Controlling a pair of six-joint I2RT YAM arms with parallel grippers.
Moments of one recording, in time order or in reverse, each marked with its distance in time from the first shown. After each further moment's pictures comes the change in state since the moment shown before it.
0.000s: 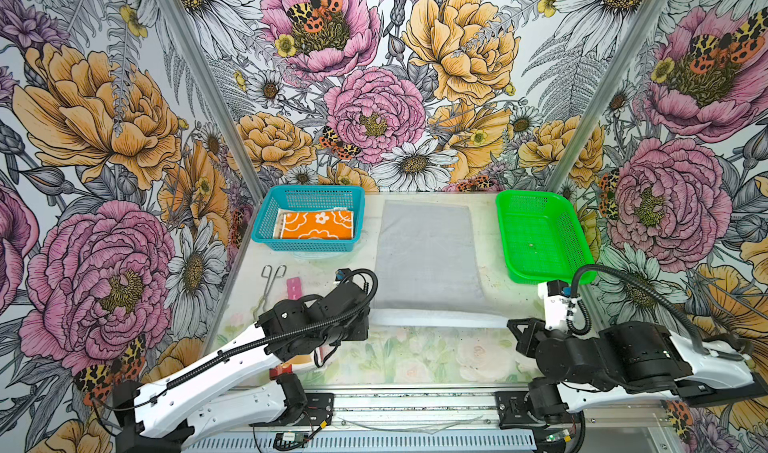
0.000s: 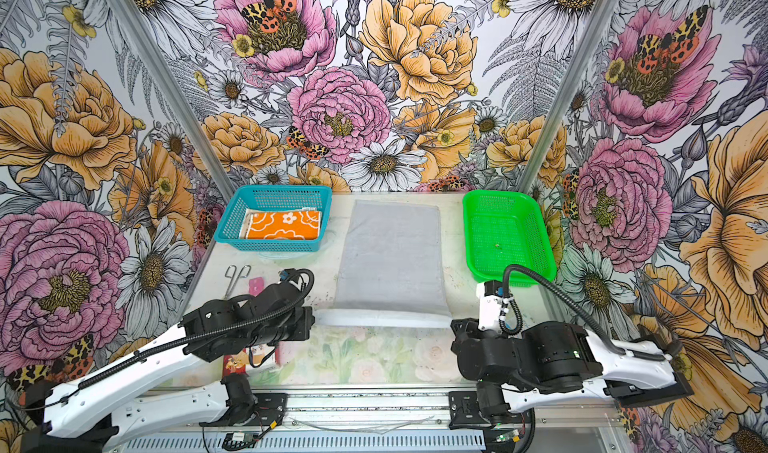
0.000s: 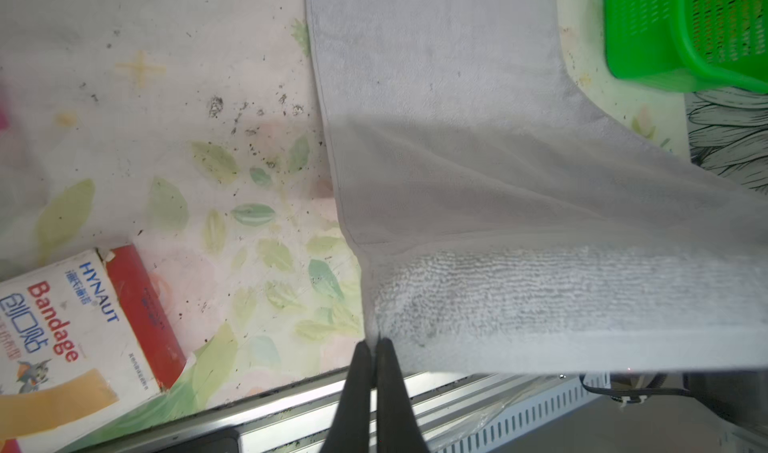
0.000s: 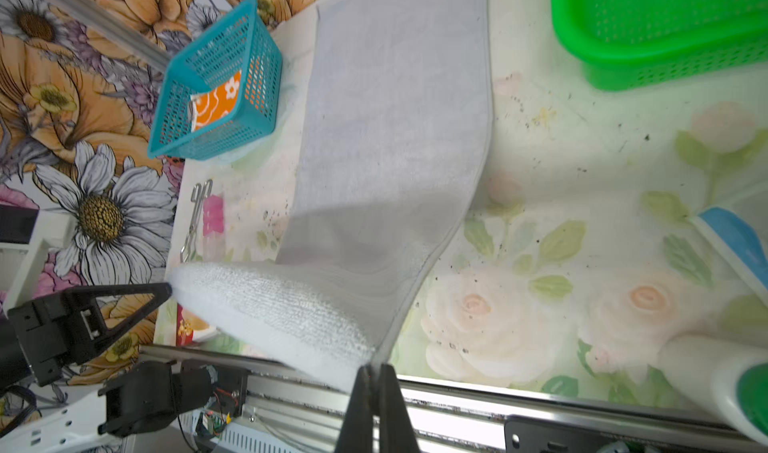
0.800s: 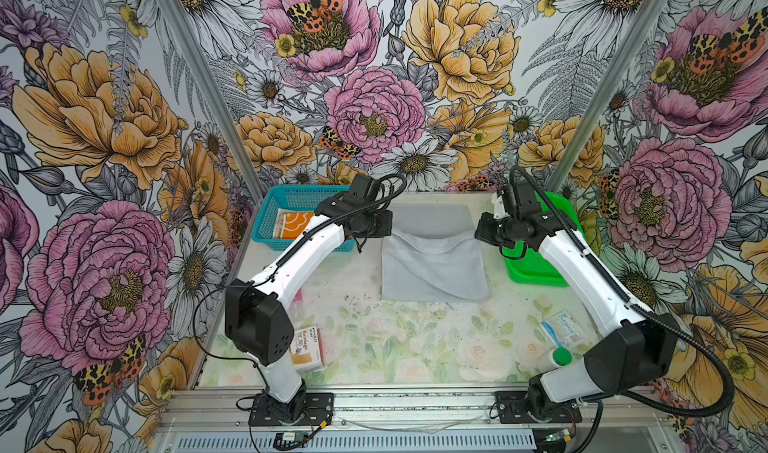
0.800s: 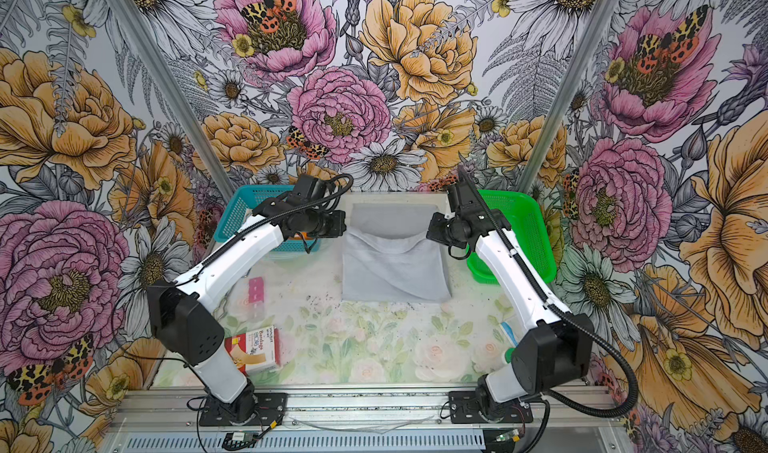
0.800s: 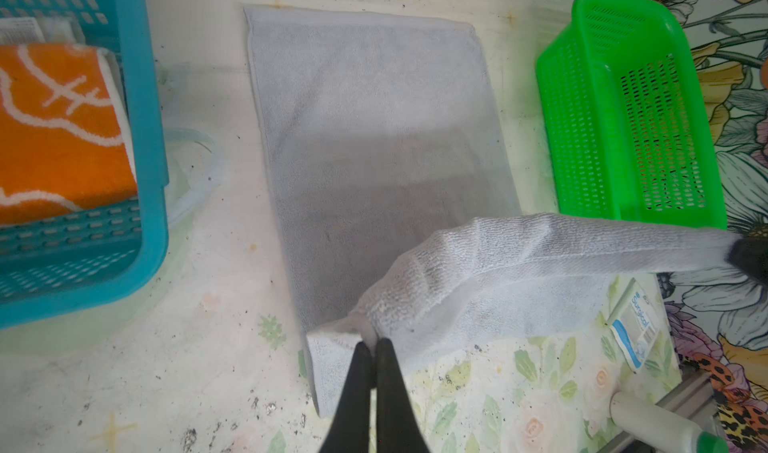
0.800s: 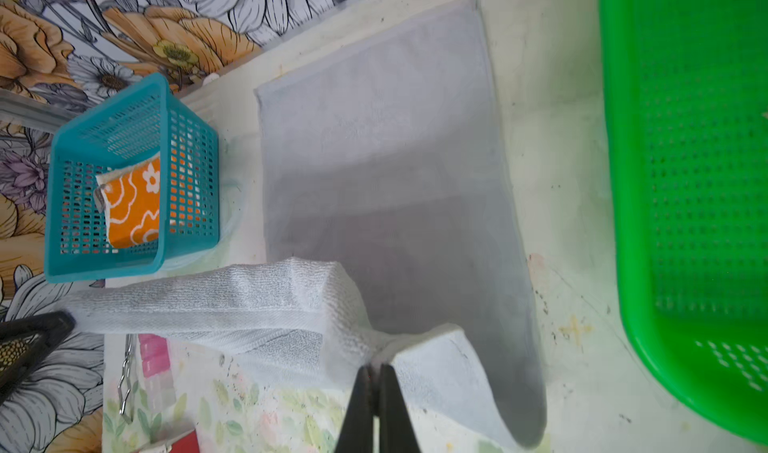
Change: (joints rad) left arm 0.460 0.821 0.727 0.167 0.274 0.460; right arm -1.292 0.848 0.331 0.642 -0.902 -1.039
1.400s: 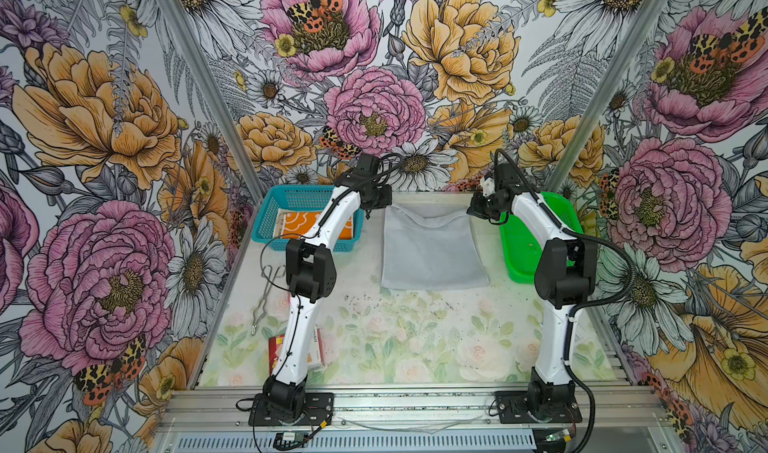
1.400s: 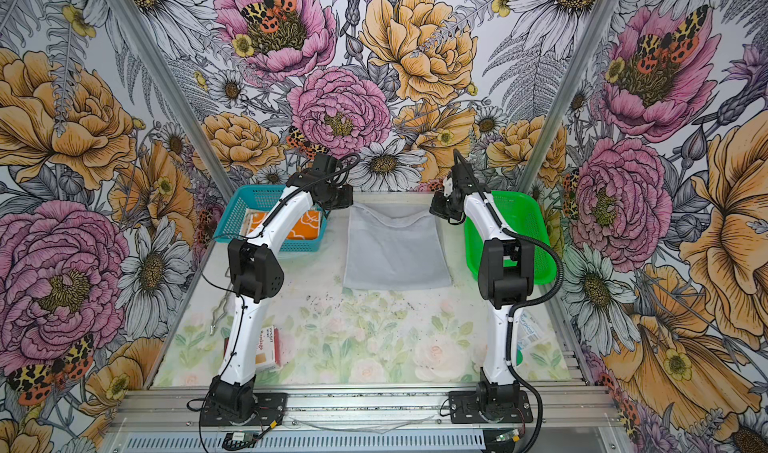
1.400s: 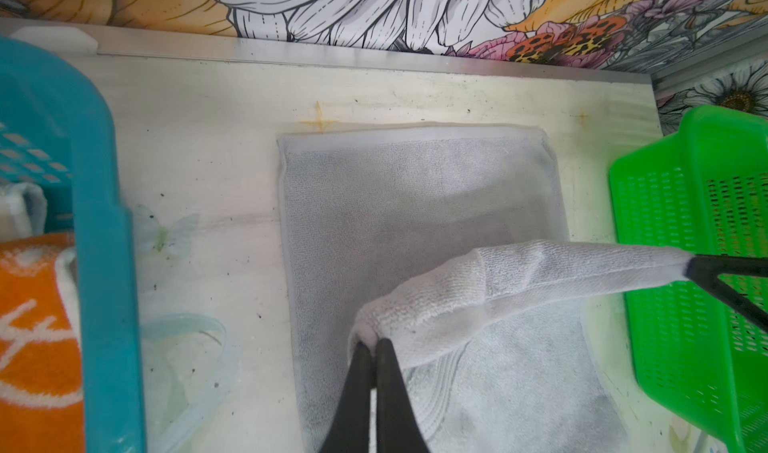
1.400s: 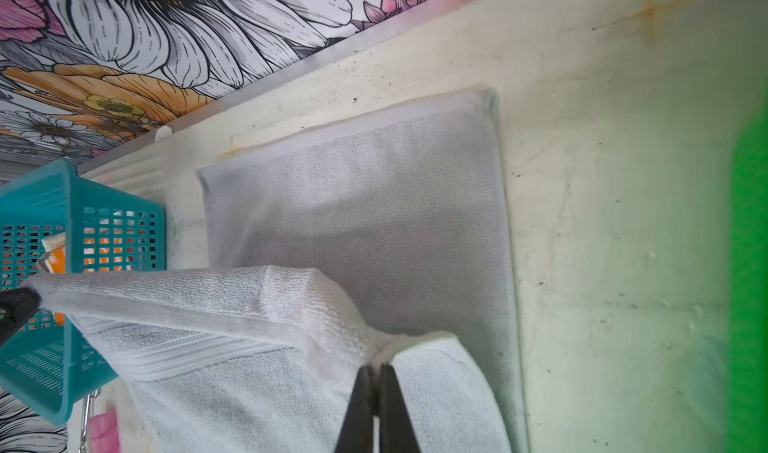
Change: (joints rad) left arm 0.134 0.697 0.806 -0.114 0.070 0.047; right arm -0.143 0.649 0.470 0.103 -0.167 -0.140
